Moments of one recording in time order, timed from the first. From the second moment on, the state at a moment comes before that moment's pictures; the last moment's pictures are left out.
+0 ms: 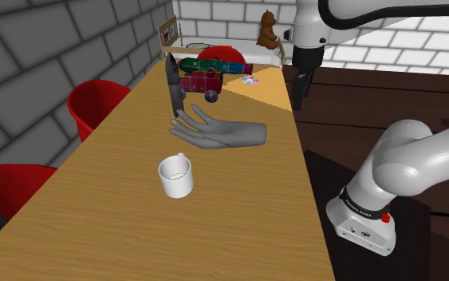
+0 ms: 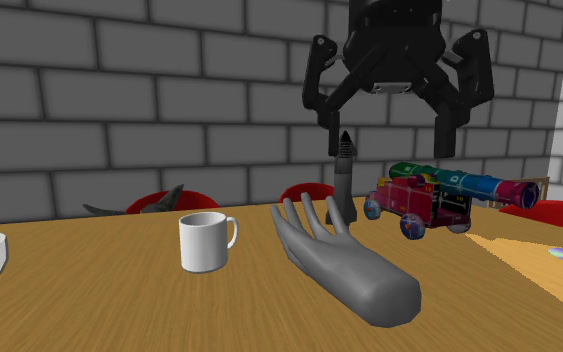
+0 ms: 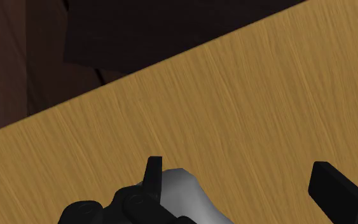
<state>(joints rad) -0.02 -0.75 0.06 -2.45 0.03 1.55 -0.13</state>
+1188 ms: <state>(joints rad) 0.05 -0.35 0.36 -2.30 0.16 1.86 0.25</state>
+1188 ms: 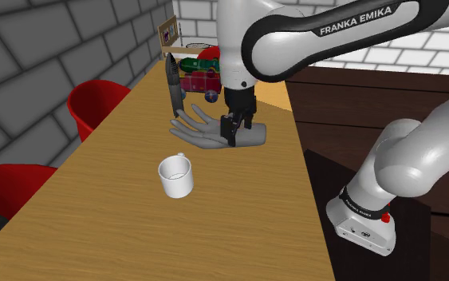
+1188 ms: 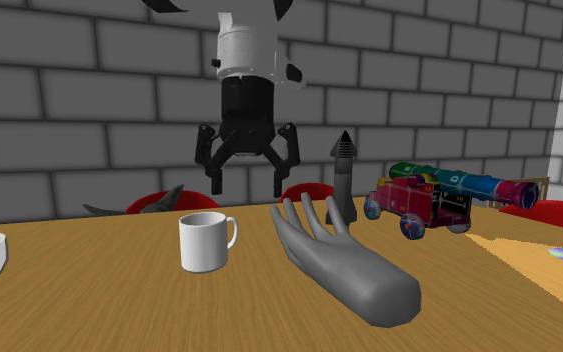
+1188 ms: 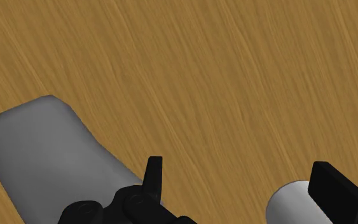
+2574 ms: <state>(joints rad) 0.23 0.41 0.50 -1.68 -0.18 1.98 0.76</state>
